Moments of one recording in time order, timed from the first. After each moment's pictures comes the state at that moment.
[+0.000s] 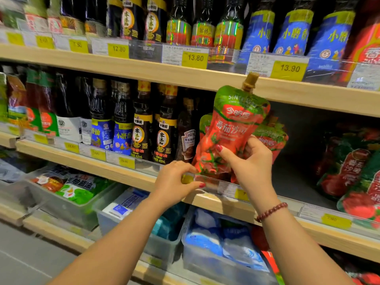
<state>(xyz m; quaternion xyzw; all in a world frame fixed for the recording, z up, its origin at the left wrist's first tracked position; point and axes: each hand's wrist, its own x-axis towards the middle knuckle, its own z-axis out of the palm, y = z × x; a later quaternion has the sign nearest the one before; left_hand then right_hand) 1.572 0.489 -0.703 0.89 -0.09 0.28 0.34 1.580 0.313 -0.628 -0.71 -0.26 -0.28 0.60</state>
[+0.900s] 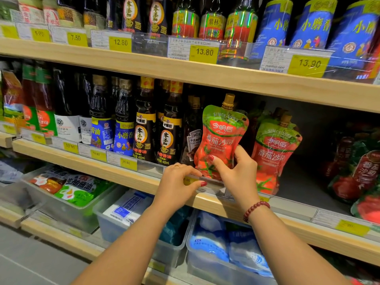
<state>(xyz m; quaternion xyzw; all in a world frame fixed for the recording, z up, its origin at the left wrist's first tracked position) 1.579 0.493 -0.711 0.87 -0.04 0.29 0.40 1.622 0.339 -0.673 -0.79 -0.25 -0.32 0.47</state>
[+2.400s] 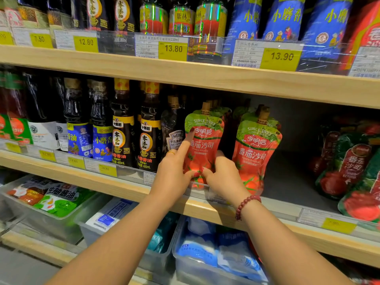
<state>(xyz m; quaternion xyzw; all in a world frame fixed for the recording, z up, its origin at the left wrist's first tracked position) 1.606 0.461 -0.680 0.88 -0.05 0.33 0.34 1.631 0.328 -0.656 -0.92 -0.16 -0.11 0.34</state>
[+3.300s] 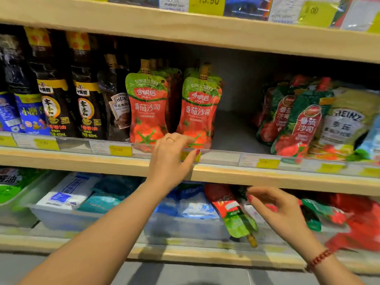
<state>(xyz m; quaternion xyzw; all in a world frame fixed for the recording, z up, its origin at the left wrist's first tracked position) 1.579 0.367 -0.707 0.87 -0.19 0.36 0.29 1.512 0.110 -0.754 -0.86 -0.13 -0.21 0.45</state>
